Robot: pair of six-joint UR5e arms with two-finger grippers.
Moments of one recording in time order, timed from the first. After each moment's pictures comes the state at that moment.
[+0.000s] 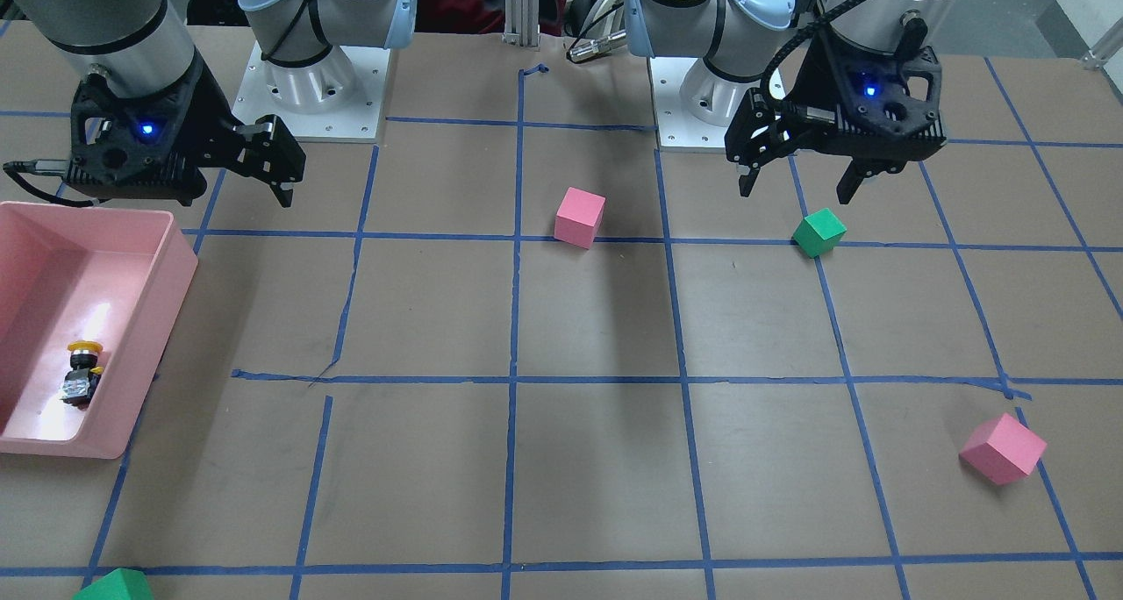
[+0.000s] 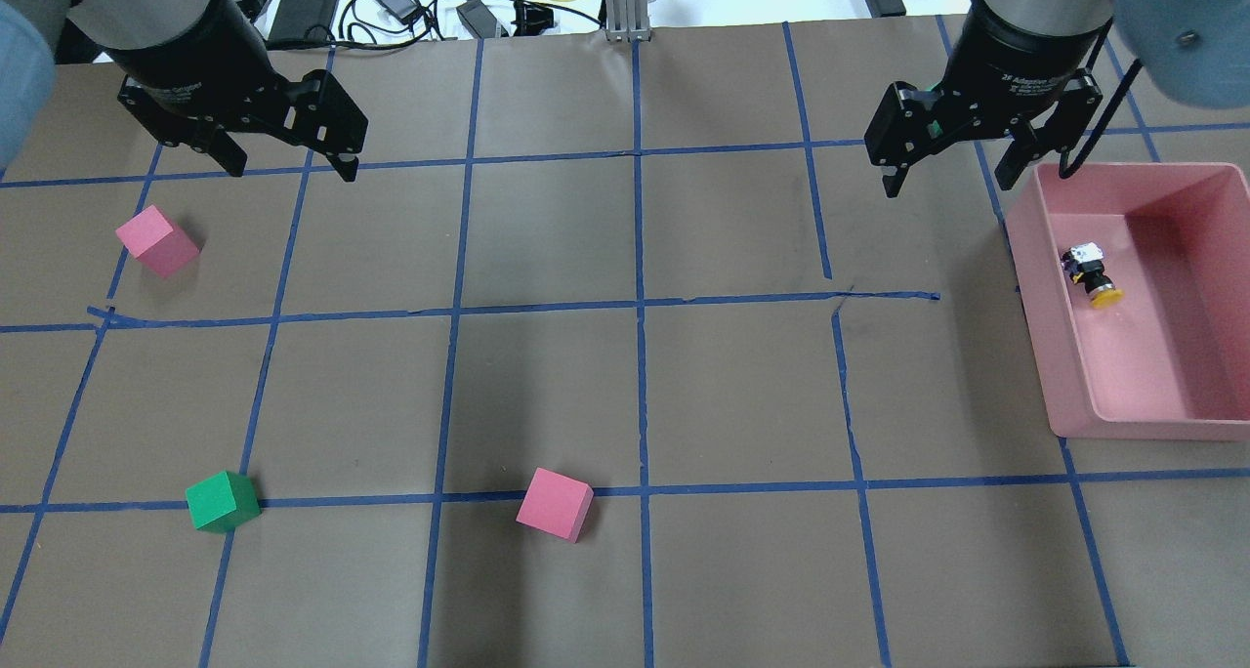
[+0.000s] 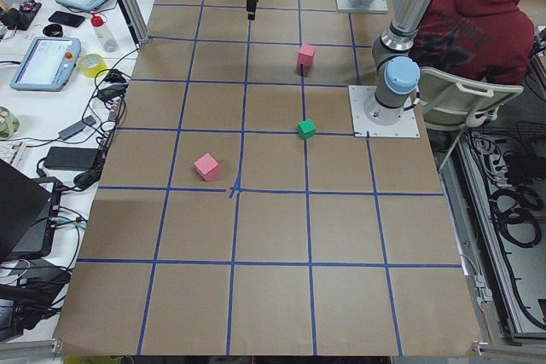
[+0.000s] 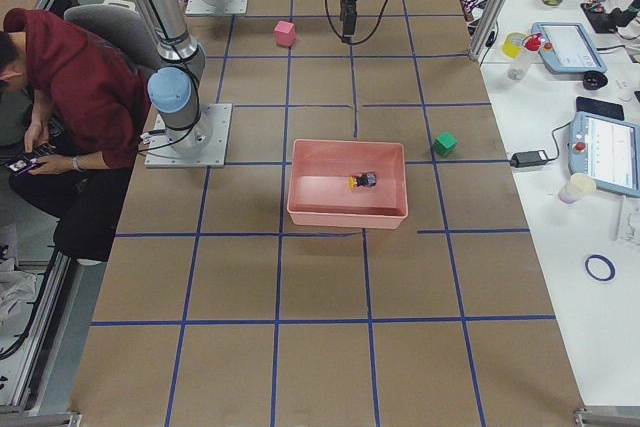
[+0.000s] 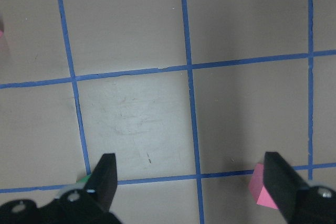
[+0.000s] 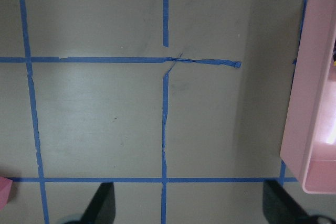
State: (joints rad) left arm -1.55 -1.56 -1.52 -1.56 1.59 0.11; right arm 1.54 -1.53 1.54 -1.51 -1.59 -0.05
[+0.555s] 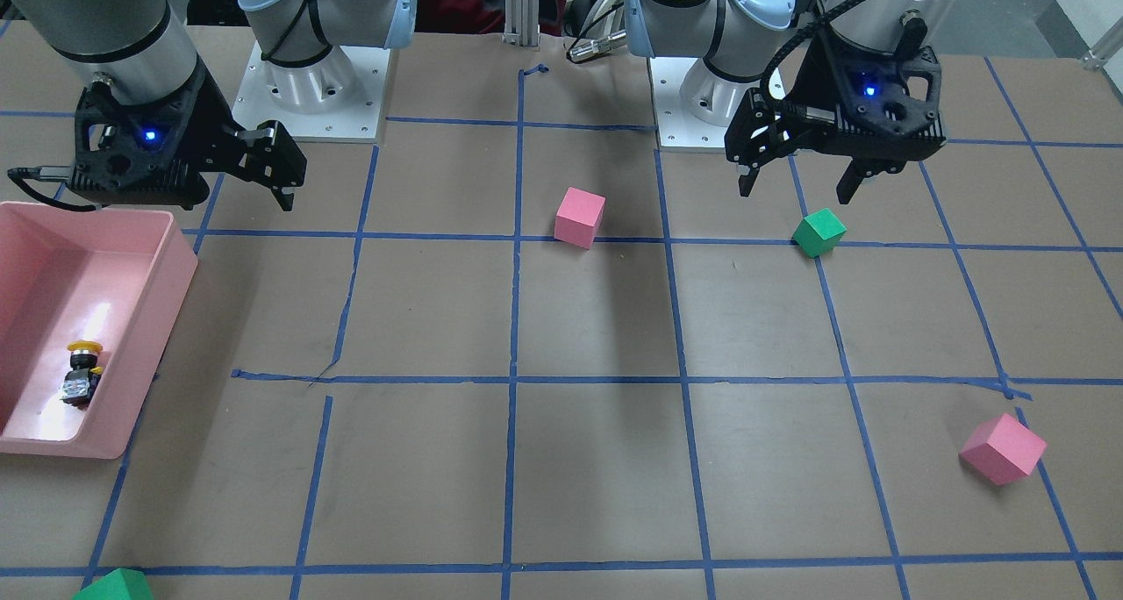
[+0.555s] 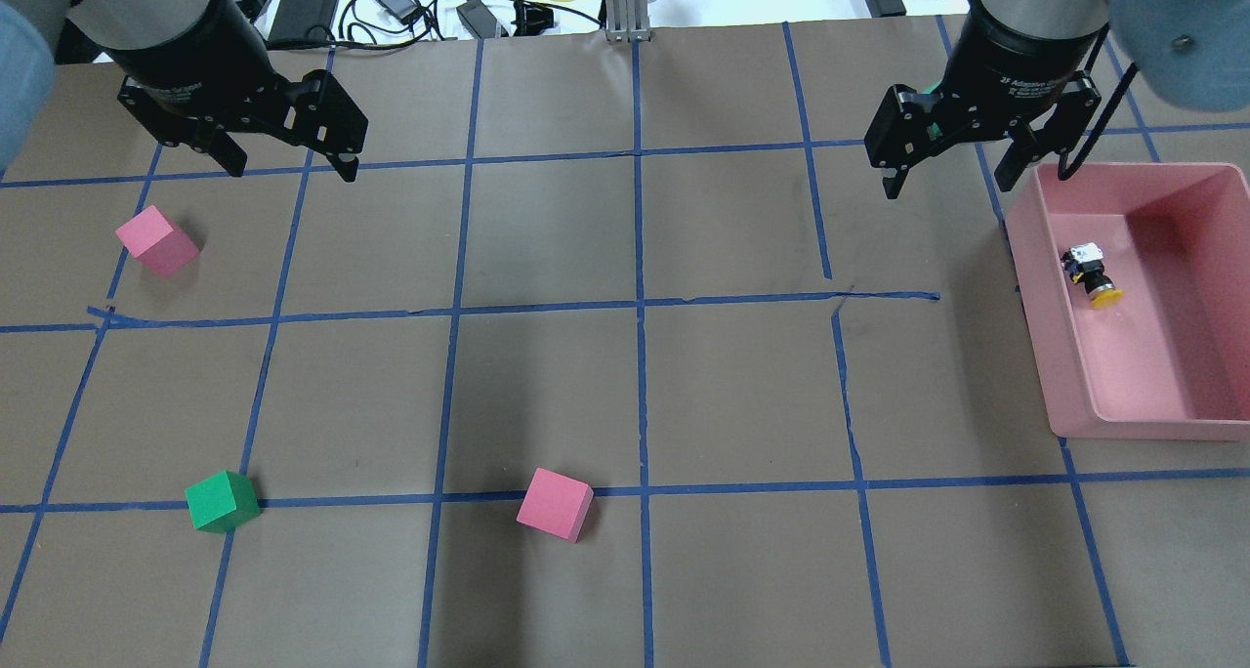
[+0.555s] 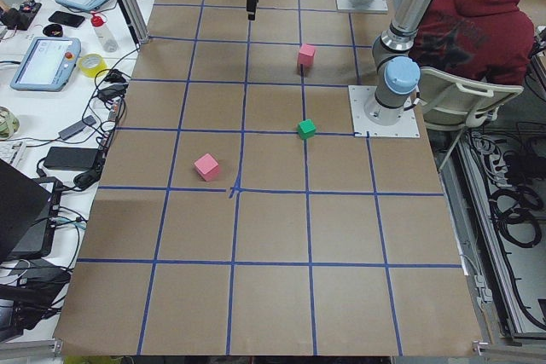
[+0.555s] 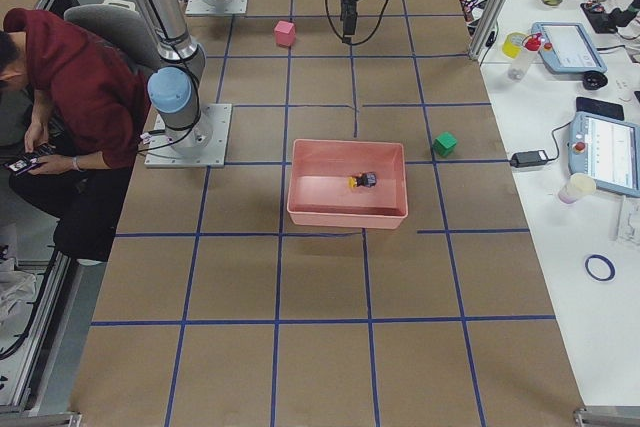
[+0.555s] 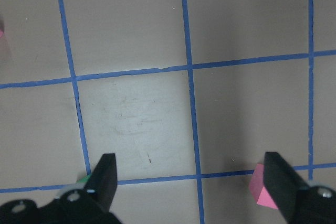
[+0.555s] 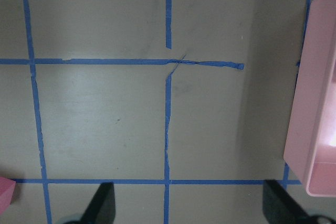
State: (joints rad) left arm -1.55 -1.55 -1.53 -1.55 1.59 0.11; right arm 1.54 -1.53 1.54 -1.52 -1.57 -0.05
